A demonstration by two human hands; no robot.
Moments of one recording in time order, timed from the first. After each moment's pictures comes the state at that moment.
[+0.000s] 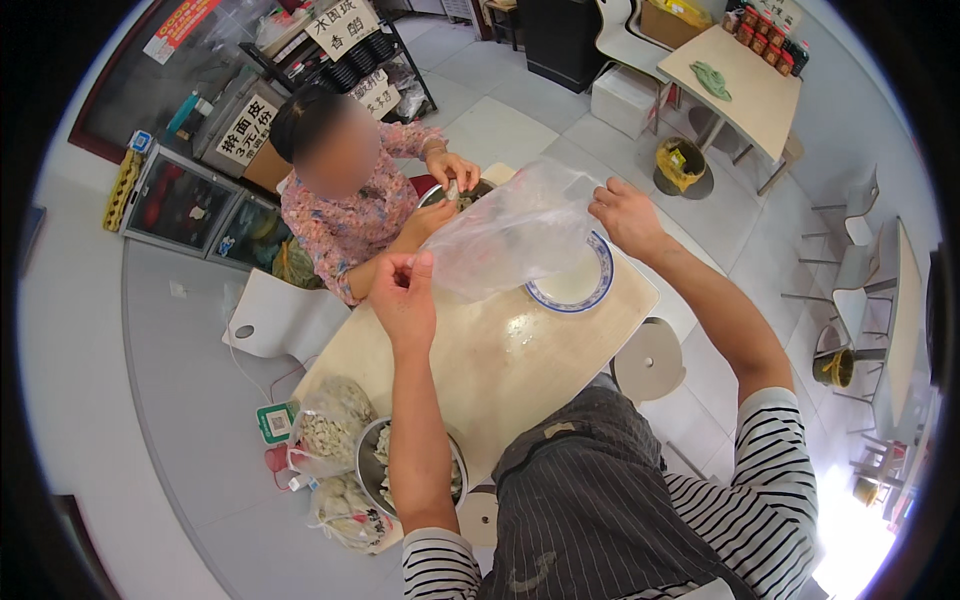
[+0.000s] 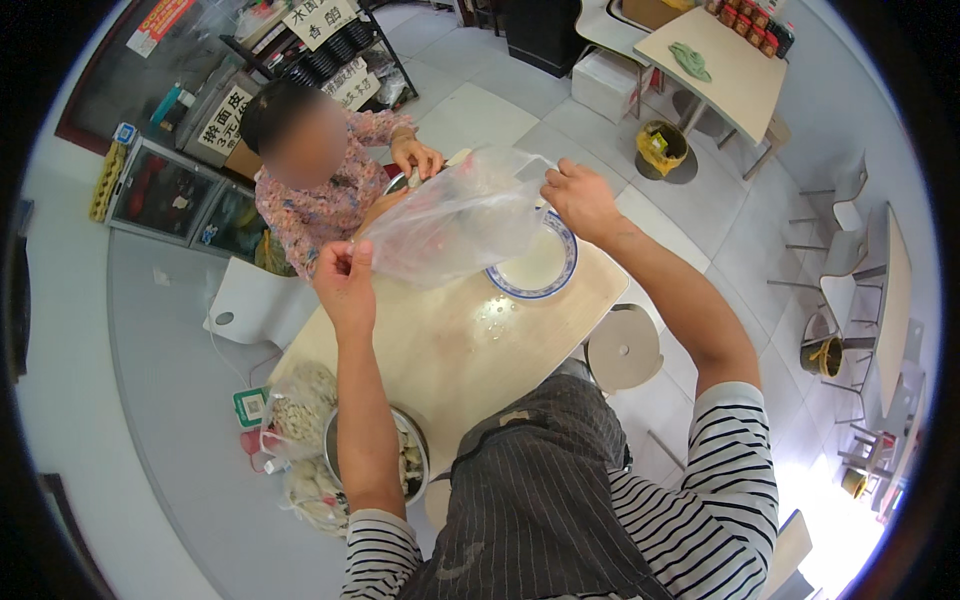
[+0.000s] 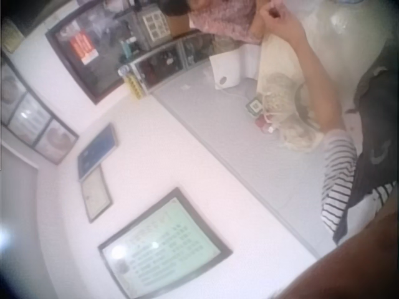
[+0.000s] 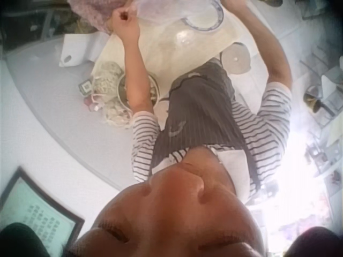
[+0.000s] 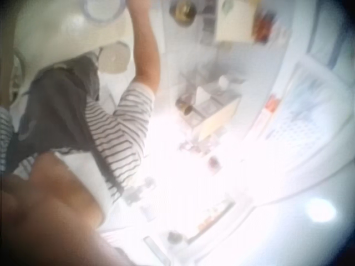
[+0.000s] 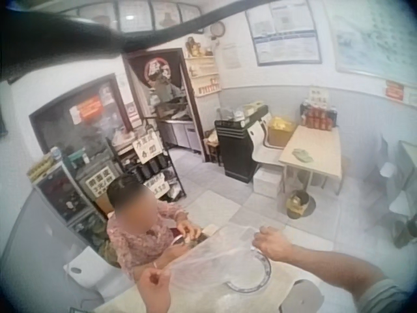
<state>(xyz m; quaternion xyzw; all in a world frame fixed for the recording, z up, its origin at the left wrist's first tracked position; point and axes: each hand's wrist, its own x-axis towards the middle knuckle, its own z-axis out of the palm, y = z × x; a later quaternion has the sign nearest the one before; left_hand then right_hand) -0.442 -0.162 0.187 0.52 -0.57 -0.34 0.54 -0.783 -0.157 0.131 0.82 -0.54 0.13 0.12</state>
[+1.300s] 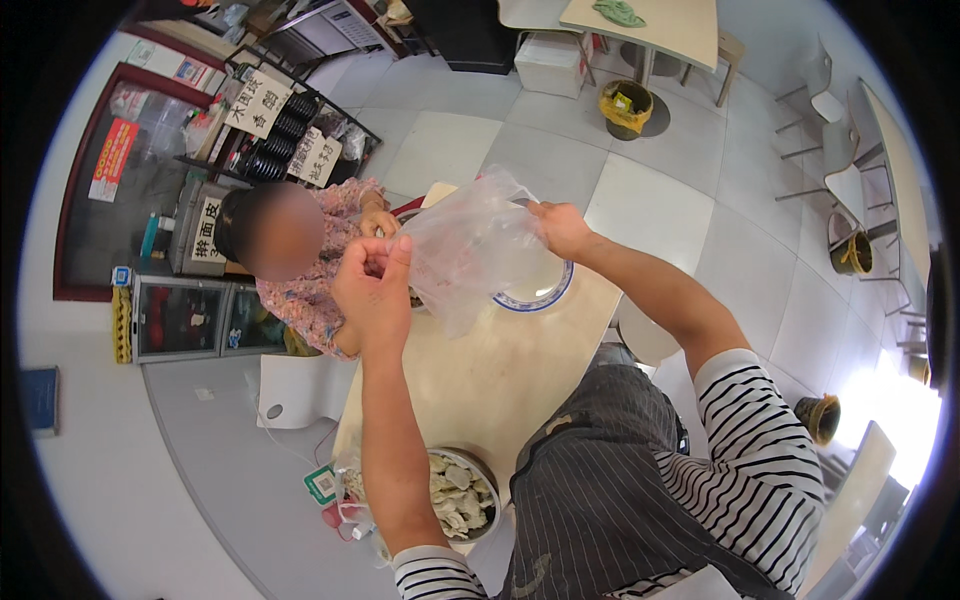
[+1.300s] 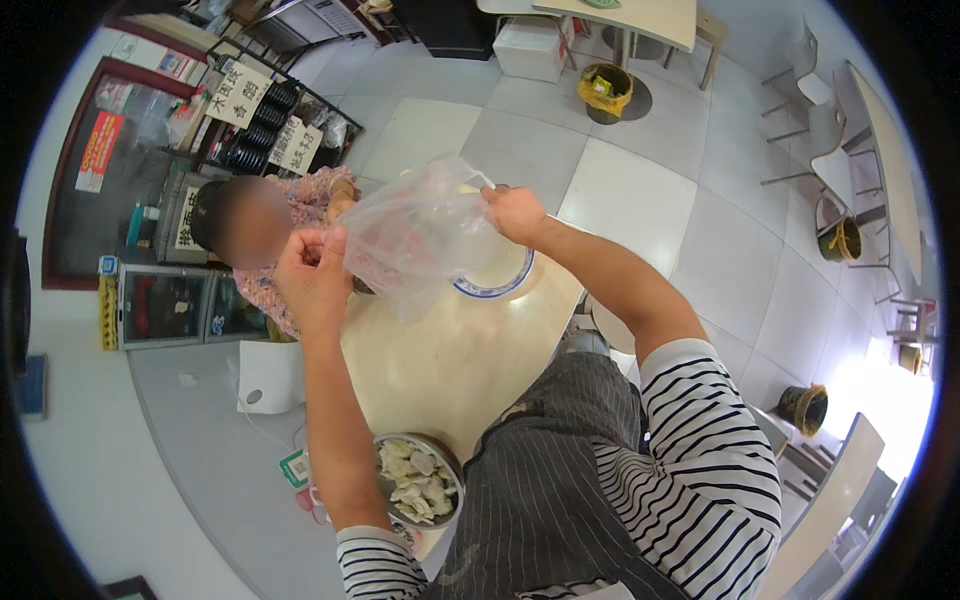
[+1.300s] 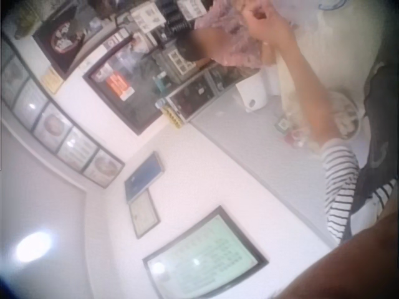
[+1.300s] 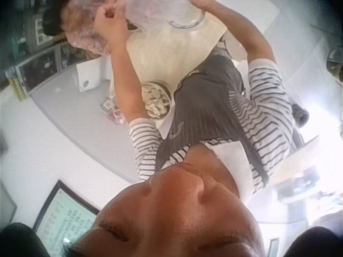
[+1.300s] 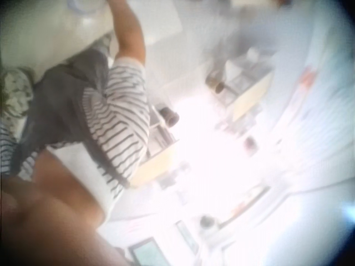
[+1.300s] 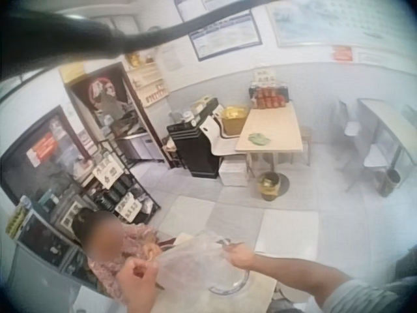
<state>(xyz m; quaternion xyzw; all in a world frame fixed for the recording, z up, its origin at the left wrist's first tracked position) -0.536 -0.186 0.250 0.48 -0.70 -0.33 0.41 -0.784 -0.147 0.028 0.74 -0.65 0.19 -0.02</state>
